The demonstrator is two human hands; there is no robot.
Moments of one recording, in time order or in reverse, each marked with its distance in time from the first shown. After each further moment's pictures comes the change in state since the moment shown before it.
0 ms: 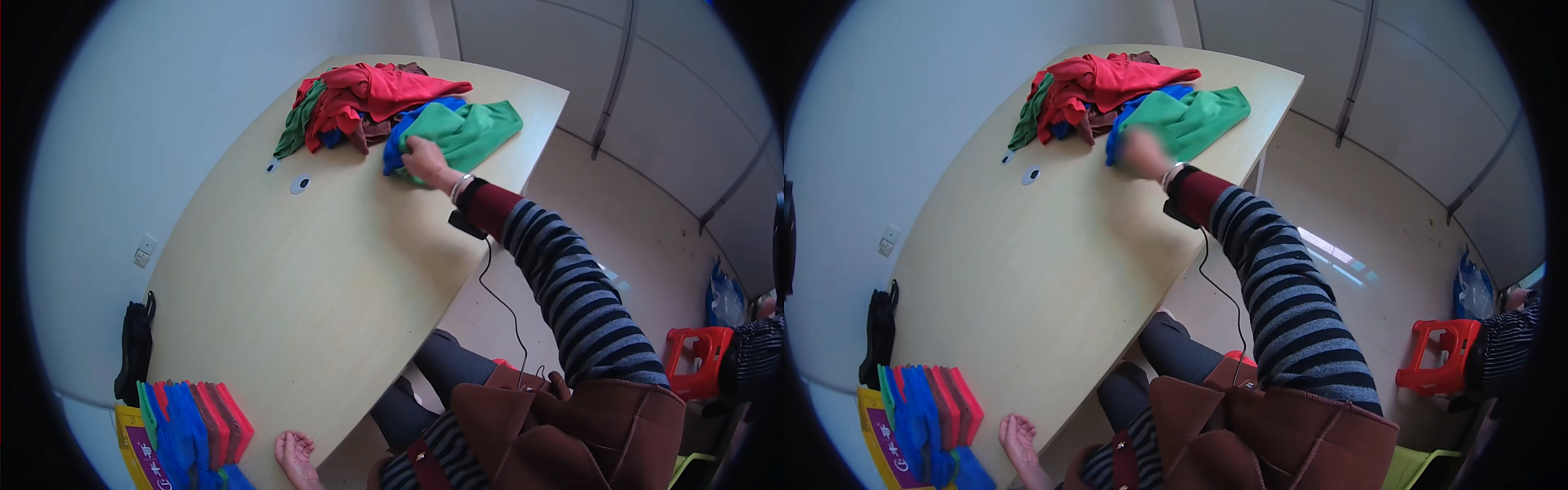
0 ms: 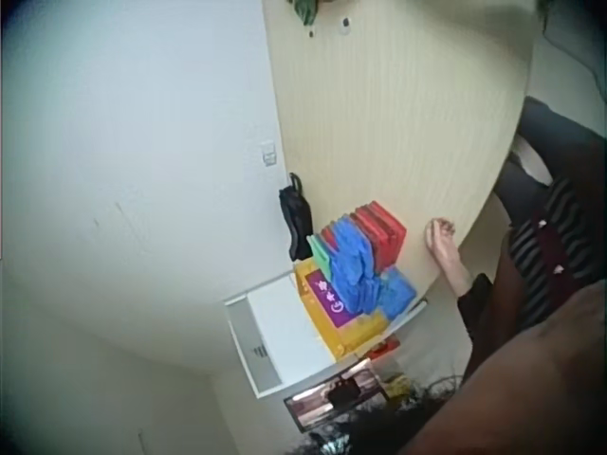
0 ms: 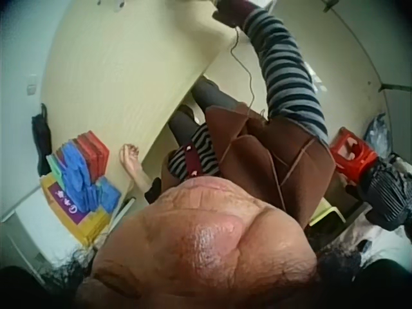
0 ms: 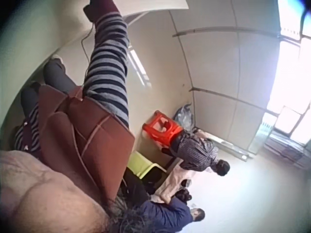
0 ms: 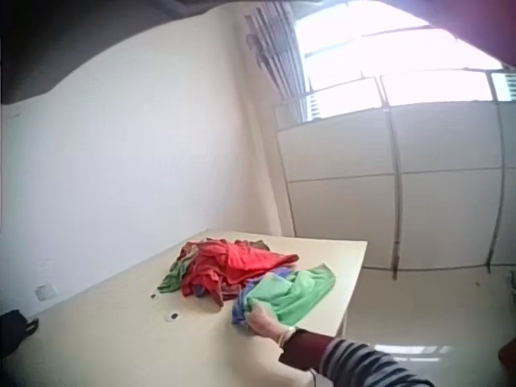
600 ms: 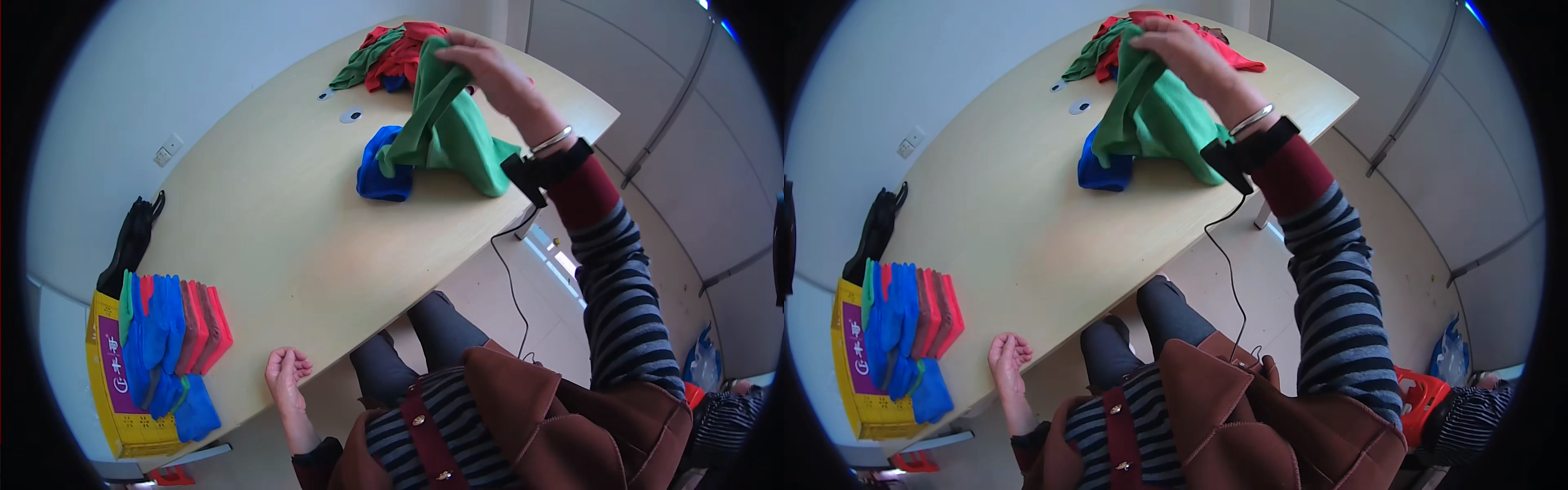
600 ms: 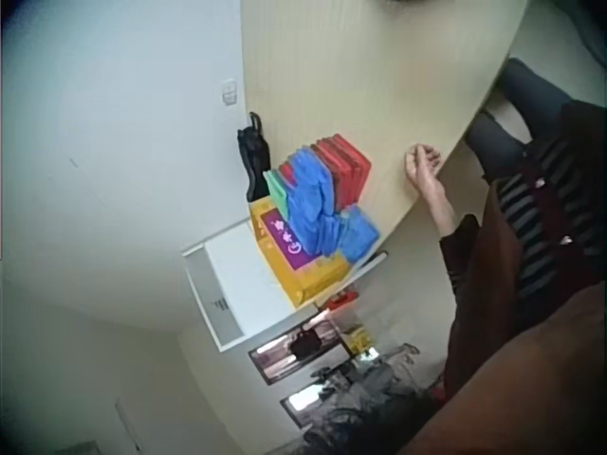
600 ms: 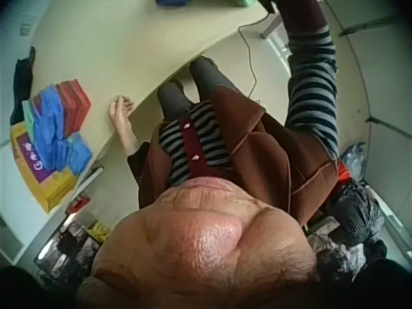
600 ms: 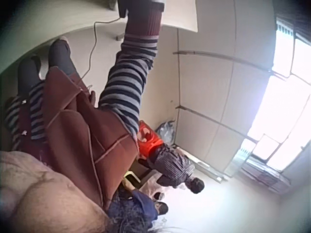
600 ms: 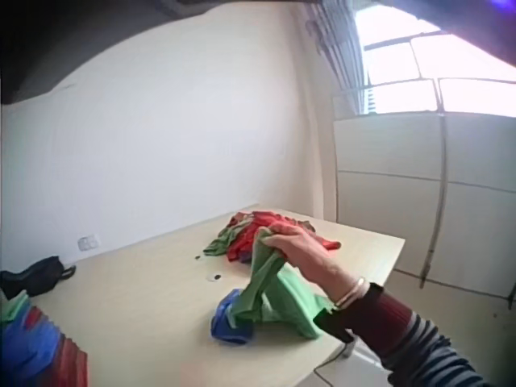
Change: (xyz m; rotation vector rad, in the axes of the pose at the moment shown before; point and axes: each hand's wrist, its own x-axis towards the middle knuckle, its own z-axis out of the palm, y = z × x) left_hand -0.016 0.003 0.045 0.055 -0.035 0.035; right_hand -0.035 -0.186 -0.137 0.799 -0.494 -0.210
